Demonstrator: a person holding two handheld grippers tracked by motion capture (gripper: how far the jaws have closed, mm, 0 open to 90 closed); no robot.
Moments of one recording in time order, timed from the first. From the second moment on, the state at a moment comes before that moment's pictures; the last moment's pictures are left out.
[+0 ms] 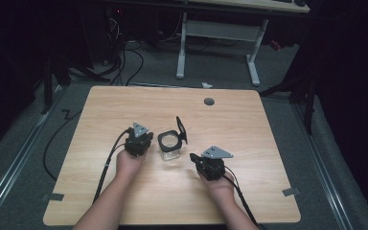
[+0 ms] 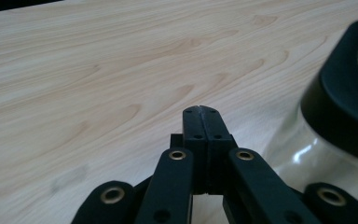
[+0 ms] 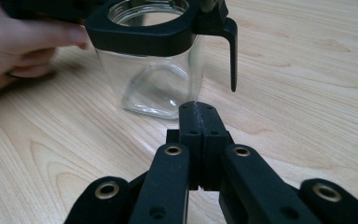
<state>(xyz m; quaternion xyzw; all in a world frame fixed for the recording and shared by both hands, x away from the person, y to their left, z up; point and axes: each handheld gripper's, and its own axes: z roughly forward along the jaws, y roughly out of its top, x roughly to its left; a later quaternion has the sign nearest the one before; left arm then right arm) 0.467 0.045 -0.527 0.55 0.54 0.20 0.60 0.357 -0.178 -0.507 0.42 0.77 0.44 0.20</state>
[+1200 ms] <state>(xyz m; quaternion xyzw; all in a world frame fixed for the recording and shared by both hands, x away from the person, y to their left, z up) 0.363 0.002 -0.525 0.59 0.49 0.16 0.62 0.347 -0.212 -0.514 0.45 0.75 0.43 0.22</state>
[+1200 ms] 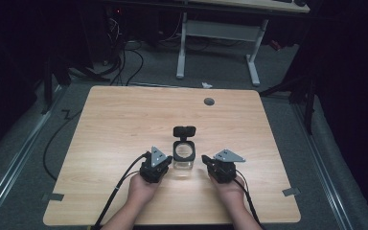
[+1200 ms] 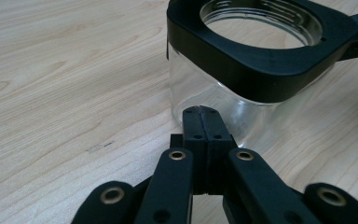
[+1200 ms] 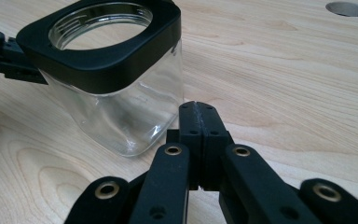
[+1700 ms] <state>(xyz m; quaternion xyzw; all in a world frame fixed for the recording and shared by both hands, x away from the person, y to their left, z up) 0.338 0.012 -0.524 0.58 0.50 0.15 0.62 0.359 -0.227 -0.494 0.47 0.72 0.43 0.26</state>
